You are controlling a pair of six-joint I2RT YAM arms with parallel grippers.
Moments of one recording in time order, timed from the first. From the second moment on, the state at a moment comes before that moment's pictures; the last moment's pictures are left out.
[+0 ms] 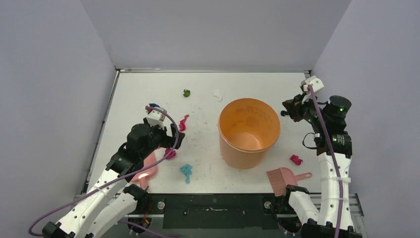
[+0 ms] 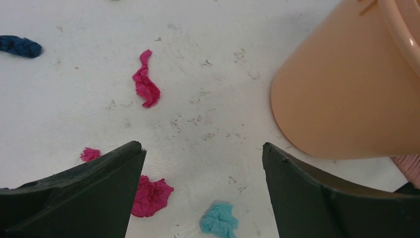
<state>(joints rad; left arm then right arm) -0.52 0.71 0.63 -0.30 -0.03 -0.29 -0.23 0.86 1.03 -0.44 -0.69 -0.24</state>
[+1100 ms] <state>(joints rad) -0.55 0.76 0.63 -0.28 0.08 -0.27 0.37 1.17 1.42 -1.00 -0.83 -0.51</state>
